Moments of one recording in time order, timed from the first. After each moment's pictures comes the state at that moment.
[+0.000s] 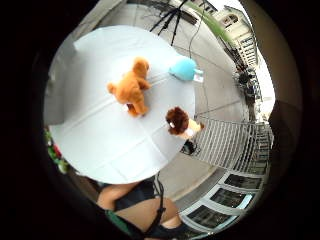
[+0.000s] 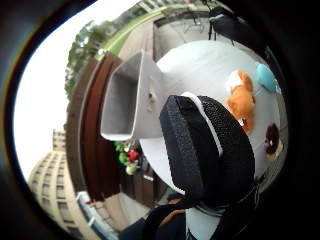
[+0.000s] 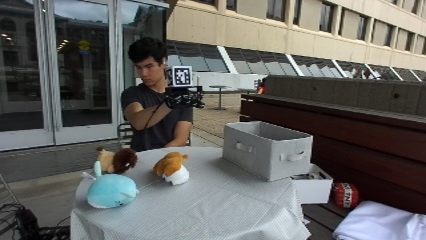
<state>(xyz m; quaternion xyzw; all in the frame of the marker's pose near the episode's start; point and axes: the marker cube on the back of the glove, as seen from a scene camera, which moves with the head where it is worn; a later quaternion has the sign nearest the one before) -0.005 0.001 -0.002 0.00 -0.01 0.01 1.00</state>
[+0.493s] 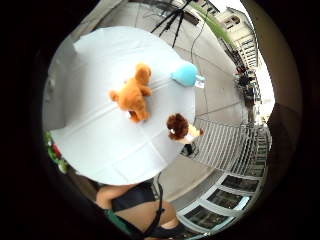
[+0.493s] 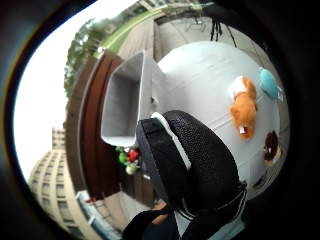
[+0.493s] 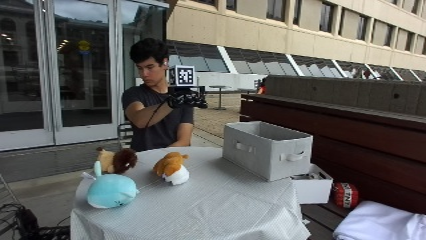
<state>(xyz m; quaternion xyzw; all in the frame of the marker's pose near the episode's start) -0.018 -0.010 -0.004 -0.02 0.00 0.12 0.99</state>
